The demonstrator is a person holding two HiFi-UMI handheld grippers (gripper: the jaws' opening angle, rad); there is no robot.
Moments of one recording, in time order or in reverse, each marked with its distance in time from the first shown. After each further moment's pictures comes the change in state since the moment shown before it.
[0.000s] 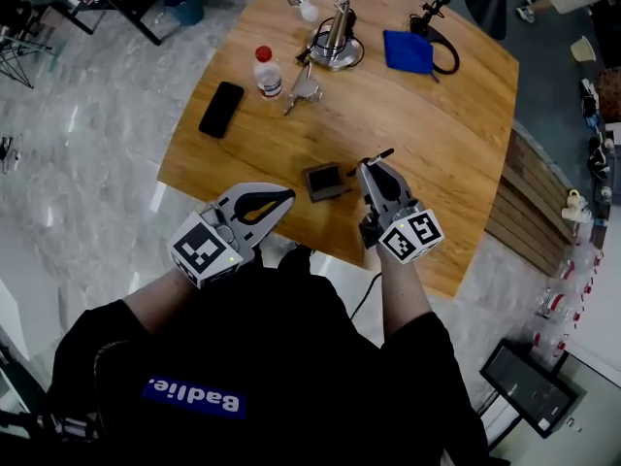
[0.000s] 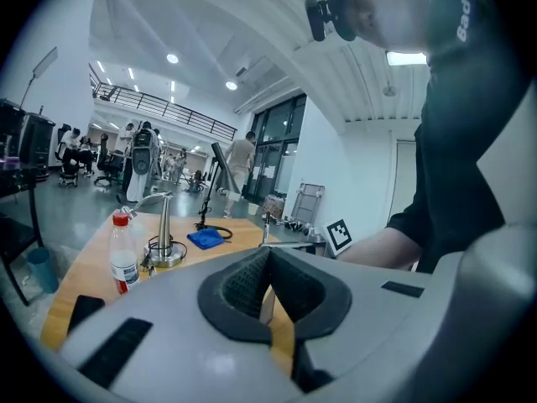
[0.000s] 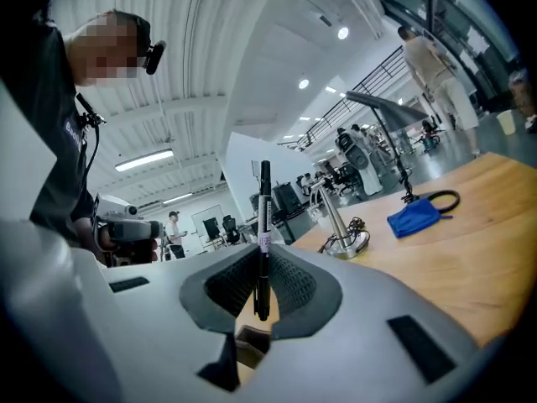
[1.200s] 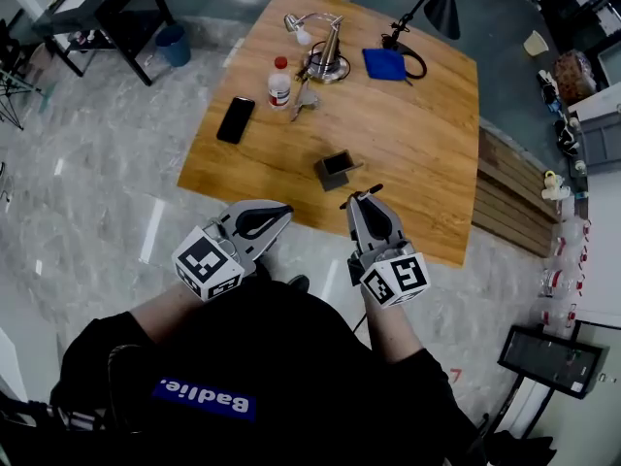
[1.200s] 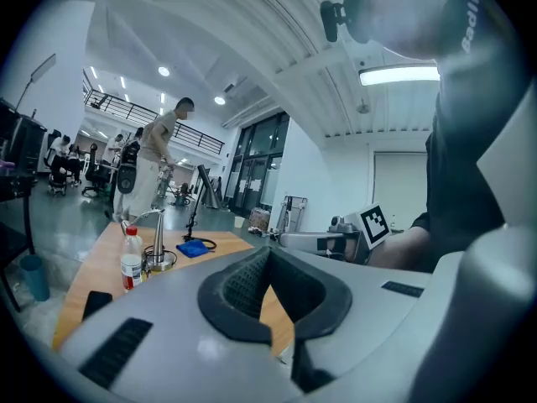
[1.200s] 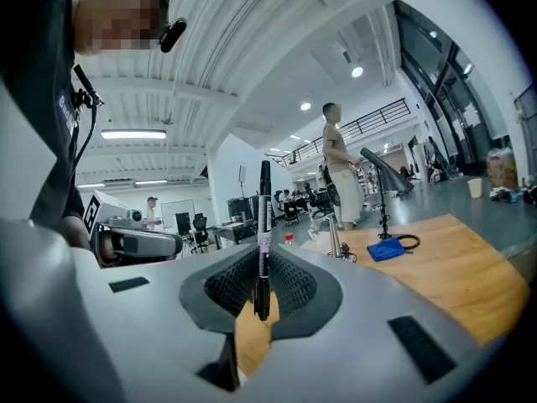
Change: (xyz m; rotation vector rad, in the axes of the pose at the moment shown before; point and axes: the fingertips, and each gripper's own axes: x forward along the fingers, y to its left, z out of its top) left arm -0.129 -0.074 0.006 0.057 -0.091 -0.092; right arm -0.065 0.203 0.025 -0.169 -0.062 -0.257
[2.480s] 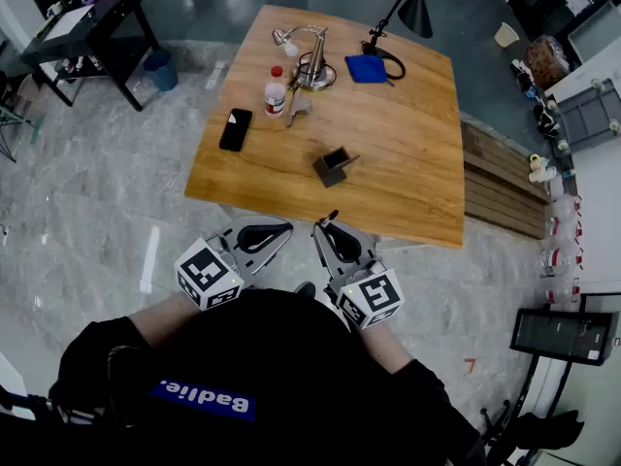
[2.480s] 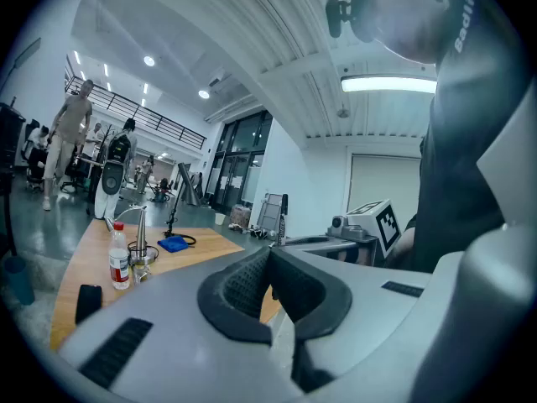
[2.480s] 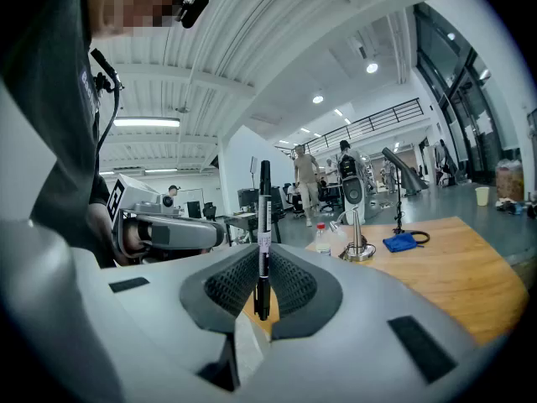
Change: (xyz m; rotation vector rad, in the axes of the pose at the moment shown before) left arm -0.059 -0.047 -0.005 0.015 0.025 -0.142; right arm -0.025 0.124 -0.025 -0.052 0.063 0.029
